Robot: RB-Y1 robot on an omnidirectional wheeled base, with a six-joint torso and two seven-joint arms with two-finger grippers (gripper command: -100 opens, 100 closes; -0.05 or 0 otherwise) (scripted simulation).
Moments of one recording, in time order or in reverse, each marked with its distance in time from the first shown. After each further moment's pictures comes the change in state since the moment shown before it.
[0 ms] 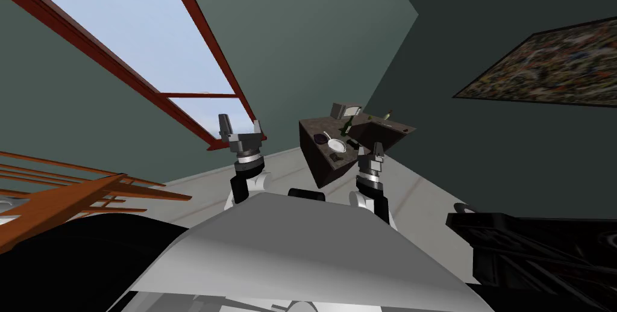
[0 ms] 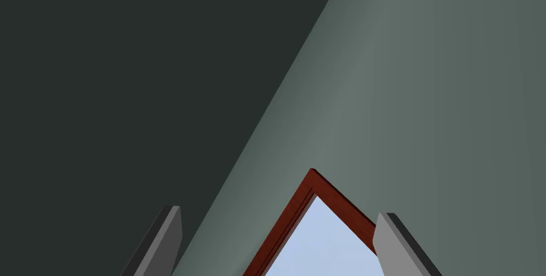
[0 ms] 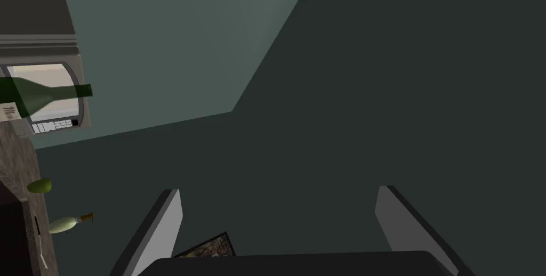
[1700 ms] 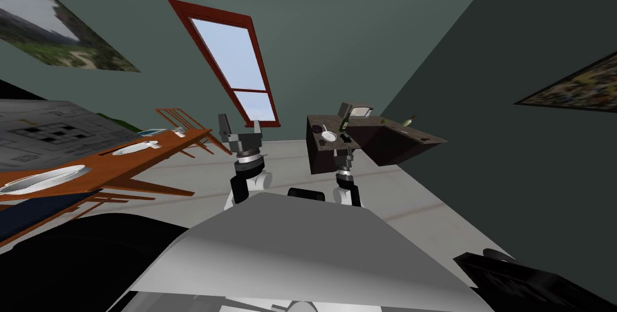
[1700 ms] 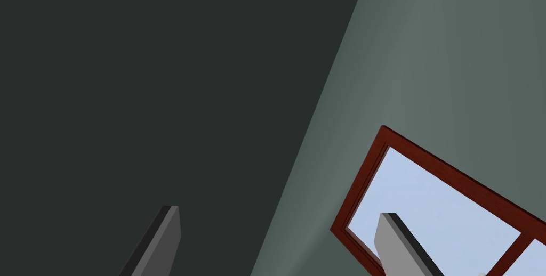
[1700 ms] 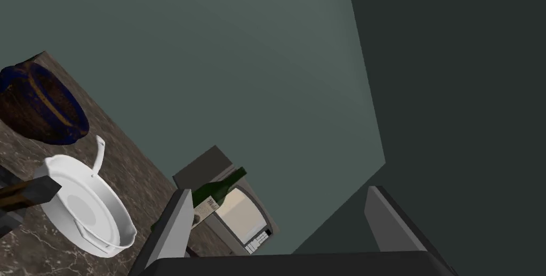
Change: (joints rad) left arm 0.000 0.000 0.000 0.000 0.000 0.000 0.000; right arm -0.156 -0.117 0.266 0.331 -0.243 -0.107 -0.304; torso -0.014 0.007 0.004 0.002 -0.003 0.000
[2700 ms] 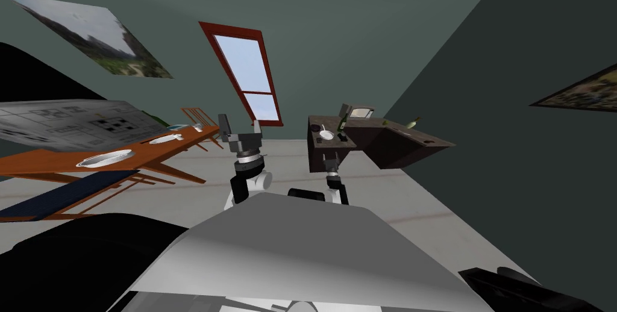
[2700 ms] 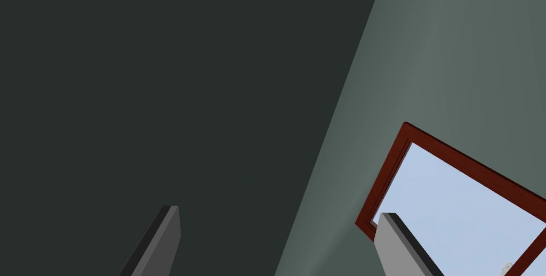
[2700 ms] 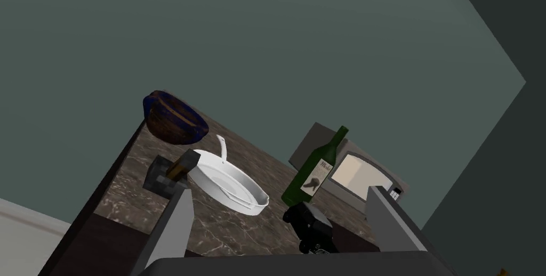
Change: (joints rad) left arm 0.000 0.000 0.000 0.000 0.000 0.000 0.000; right arm -0.073 0.013 0.141 0.227 -0.156 -0.008 -0.230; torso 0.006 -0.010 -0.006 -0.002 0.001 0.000
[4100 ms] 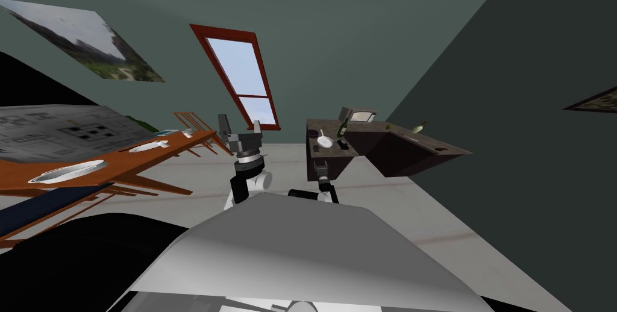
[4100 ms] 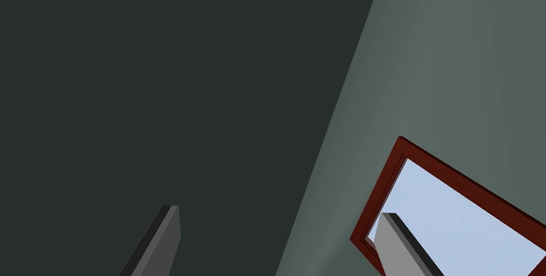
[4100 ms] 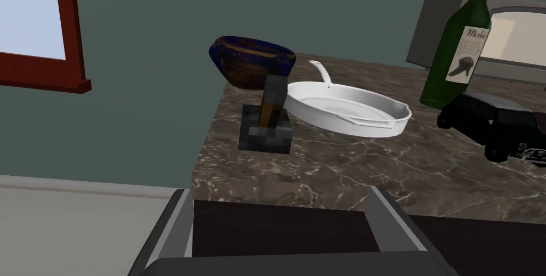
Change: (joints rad) left arm 0.000 0.000 0.000 0.000 0.000 0.000 0.000; right arm -0.100 0.020 0.147 0.307 -0.215 0.023 -0.363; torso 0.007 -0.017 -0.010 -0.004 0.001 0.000
